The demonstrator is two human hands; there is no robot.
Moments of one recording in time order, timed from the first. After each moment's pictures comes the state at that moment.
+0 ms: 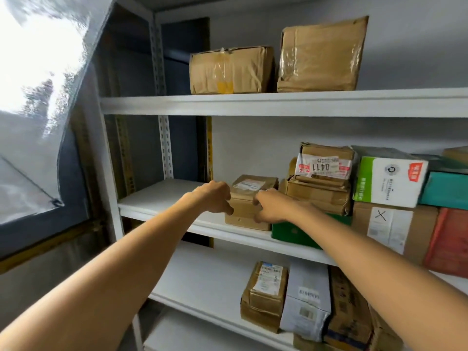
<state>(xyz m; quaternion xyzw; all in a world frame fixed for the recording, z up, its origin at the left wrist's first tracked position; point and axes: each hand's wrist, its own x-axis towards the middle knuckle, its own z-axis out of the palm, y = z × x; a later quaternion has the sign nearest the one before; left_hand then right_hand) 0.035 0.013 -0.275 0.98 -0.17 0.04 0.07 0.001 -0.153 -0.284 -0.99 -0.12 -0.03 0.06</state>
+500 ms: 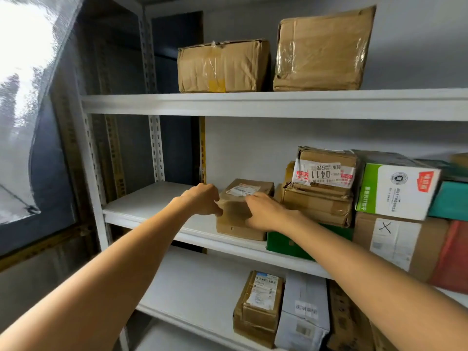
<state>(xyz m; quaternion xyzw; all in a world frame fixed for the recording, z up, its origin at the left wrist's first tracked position) 0.085 0.012 -0.284 0.98 -0.15 0.05 0.10 0.037 -0.153 -0.293 -0.99 -0.12 -0.06 0.07</state>
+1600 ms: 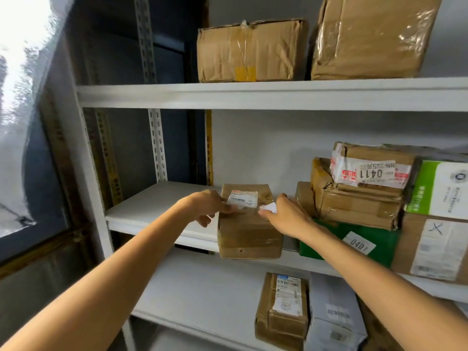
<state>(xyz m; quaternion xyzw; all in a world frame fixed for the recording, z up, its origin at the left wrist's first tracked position) 0.123 0.071 -0.289 0.90 -0.11 -0.15 0.40 0.073 -0.119 -0.319 -0.96 0.05 -0.14 0.26</state>
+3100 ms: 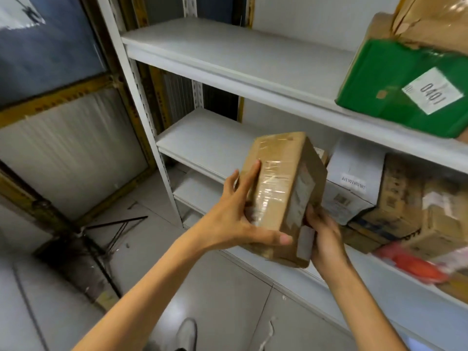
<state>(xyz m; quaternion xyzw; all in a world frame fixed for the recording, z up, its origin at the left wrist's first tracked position) -0.095 0.037 -0.530 0.84 -0.16 -0.12 0.50 -0.094 -0.166 -0.584 -0.55 0.14 0.04 0.82</state>
